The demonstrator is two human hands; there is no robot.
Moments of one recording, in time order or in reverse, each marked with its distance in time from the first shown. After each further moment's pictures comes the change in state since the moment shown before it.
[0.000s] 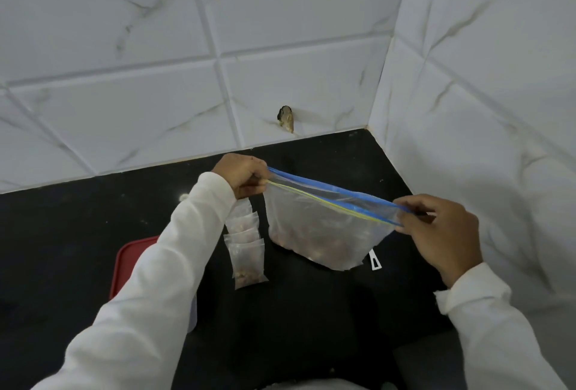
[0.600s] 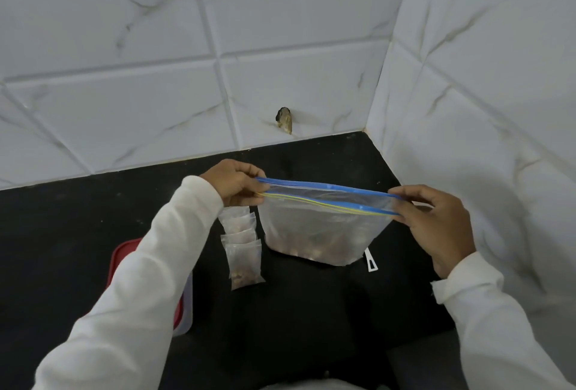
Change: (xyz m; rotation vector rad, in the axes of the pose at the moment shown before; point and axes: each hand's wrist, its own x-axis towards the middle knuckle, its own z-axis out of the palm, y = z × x) left_hand -0.007 -0.008 -0.018 0.089 -0.215 -0.024; right_hand 0.010 -0.009 0.002 0.206 0.013 0.058
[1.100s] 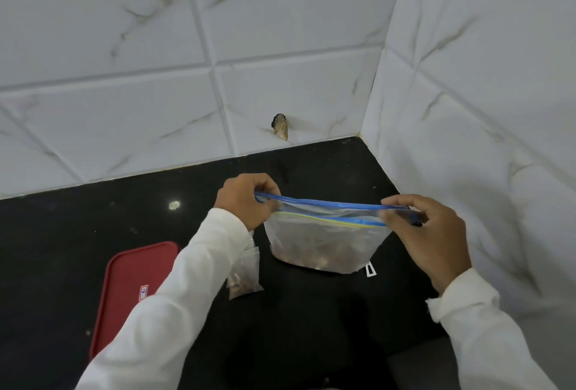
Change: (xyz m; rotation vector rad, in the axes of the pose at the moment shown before) left_hand 0.000 -0.027 0.031 0.630 0.309 0.520; right_hand -0.015 0.000 0.001 -0.173 0.023 -0.186
